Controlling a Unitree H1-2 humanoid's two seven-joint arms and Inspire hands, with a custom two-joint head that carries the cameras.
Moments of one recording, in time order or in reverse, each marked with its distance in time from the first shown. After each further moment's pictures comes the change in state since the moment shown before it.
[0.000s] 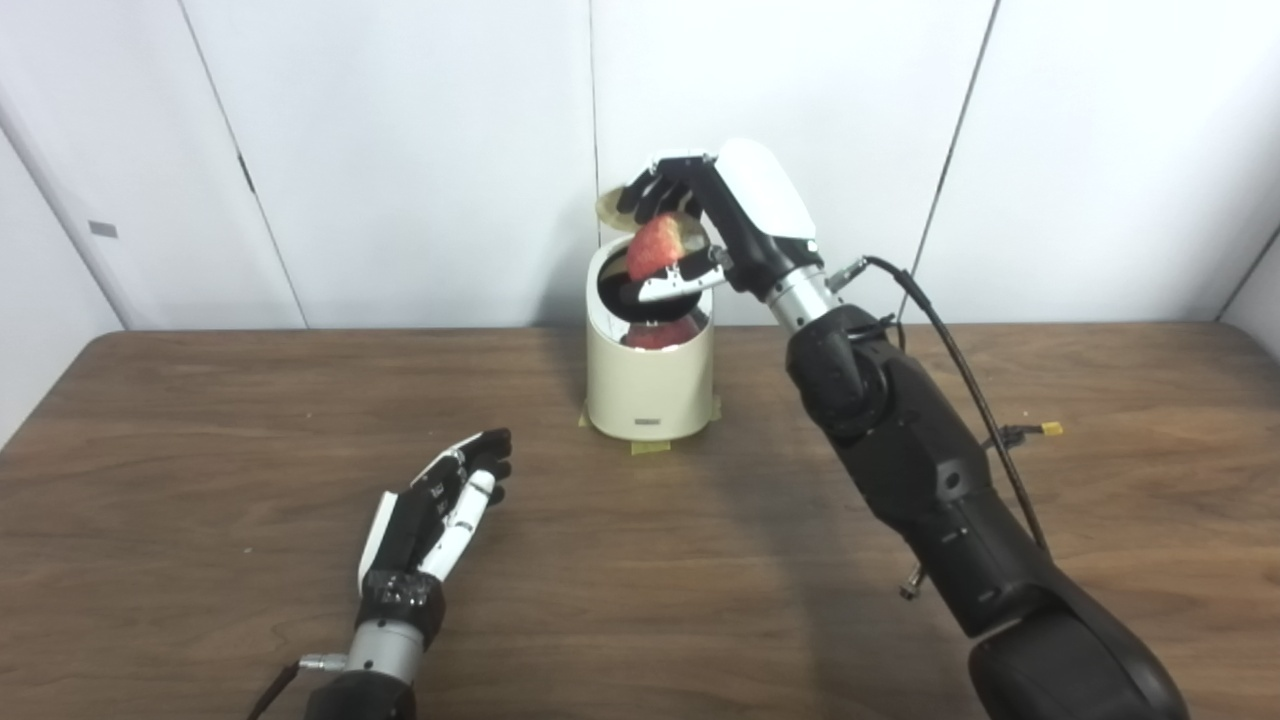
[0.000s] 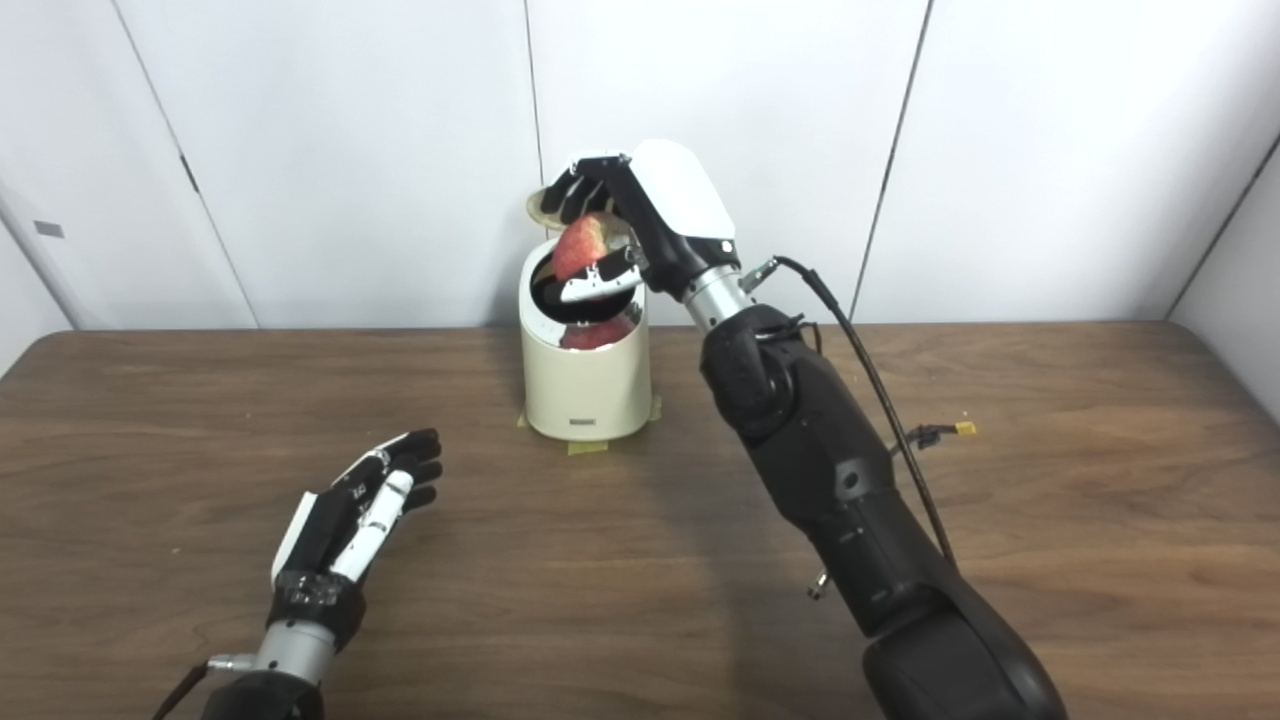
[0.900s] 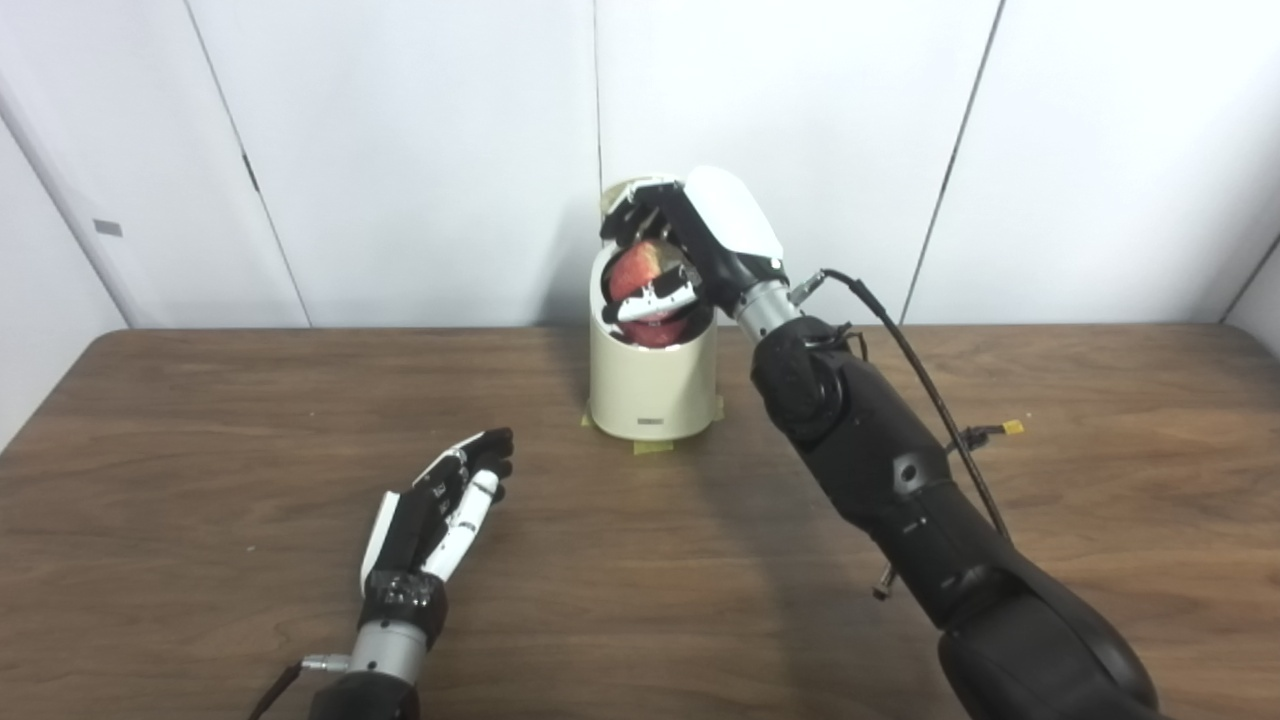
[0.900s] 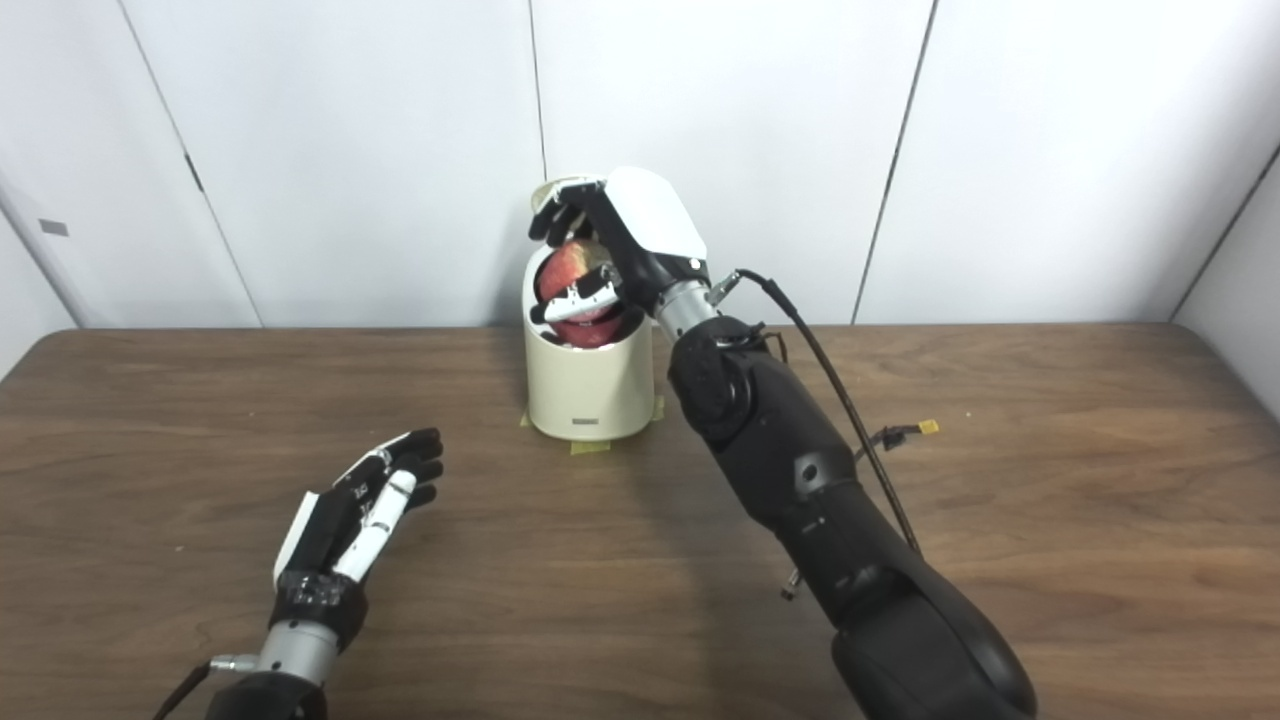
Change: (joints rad) left arm 0.004 -0.008 -0.001 -0.011 0.011 0.003 0.006; right arm -0.034 0.034 0.037 0.106 0.003 0.100 0.025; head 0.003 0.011
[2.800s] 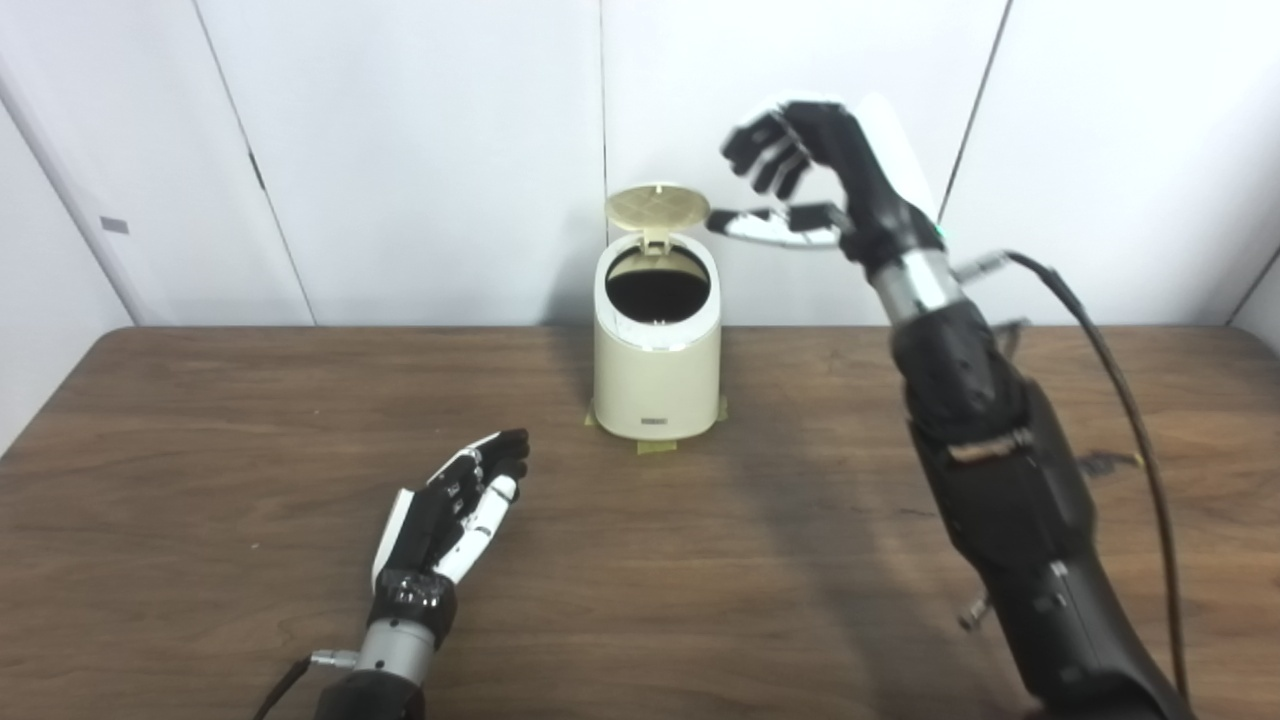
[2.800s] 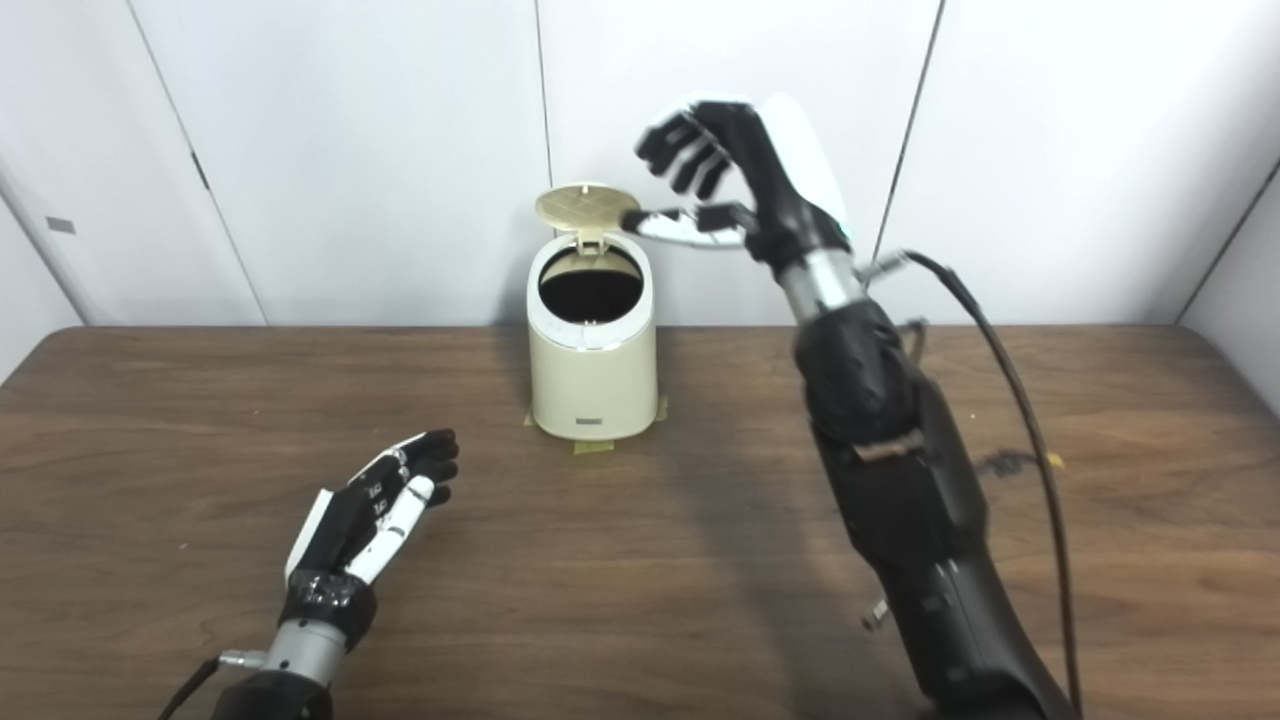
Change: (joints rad) left arm 0.000 0.021 -0.012 0.008 -0.001 -0.019 -0.019; right arm 0.265 -0.098 -0.207 -0.651 0.263 0.271 0.217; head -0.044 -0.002
